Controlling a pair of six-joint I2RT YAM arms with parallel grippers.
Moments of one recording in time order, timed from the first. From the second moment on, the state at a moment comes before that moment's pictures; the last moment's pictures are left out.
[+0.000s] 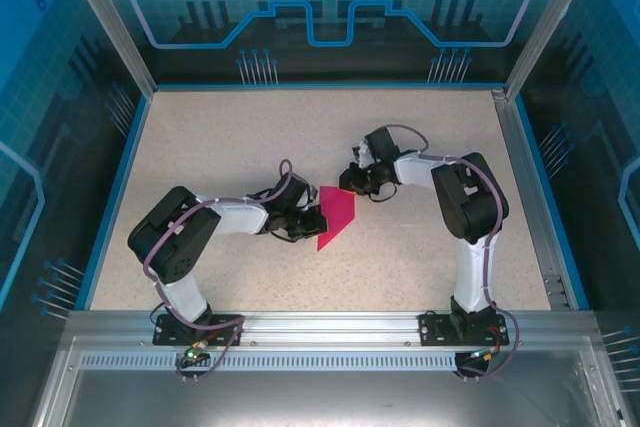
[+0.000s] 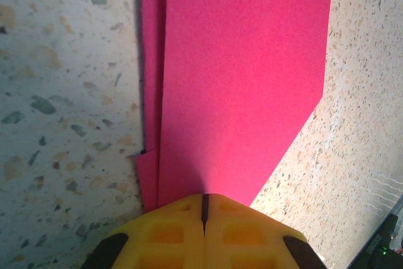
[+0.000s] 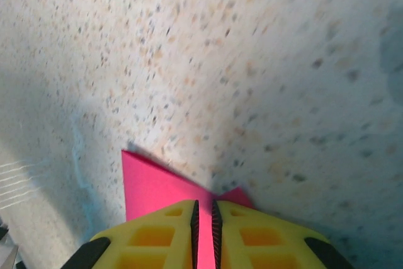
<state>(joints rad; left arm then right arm) -0.59 1.75 0.78 -0.01 0.43 -0.85 0.39 2.05 1.24 -0.25 -0.53 0.57</state>
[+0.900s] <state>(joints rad) -0.61 1.65 0.84 -0.17 0.40 -0.85 0.39 1.78 1.01 -0.34 -0.49 0.53</state>
